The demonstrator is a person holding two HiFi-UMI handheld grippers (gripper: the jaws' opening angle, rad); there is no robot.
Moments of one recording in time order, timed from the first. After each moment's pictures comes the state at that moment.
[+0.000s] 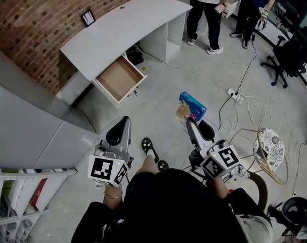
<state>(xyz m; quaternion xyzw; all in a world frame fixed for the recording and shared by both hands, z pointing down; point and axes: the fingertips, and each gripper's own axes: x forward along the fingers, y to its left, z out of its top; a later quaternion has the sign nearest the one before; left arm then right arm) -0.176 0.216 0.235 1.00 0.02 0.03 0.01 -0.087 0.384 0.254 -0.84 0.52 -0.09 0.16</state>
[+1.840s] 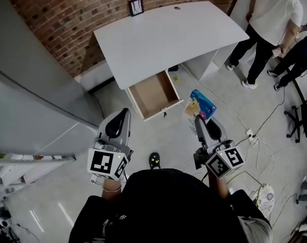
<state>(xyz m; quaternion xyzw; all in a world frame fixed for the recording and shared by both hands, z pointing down) -0.098 -0.061 0.234 0.99 -0.14 0.03 0.02 0.050 0.101 0.254 -0.77 0.60 -0.14 0.13</state>
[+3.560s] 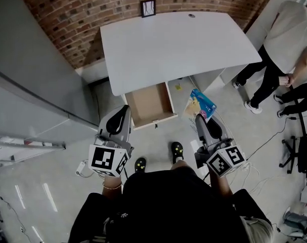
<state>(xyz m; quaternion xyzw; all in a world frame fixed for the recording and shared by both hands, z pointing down) -0.002 -0.088 0.243 0.97 -0.23 0.03 0.04 0.170 0.049 0.256 -0.72 0.68 -0.15 0.09</state>
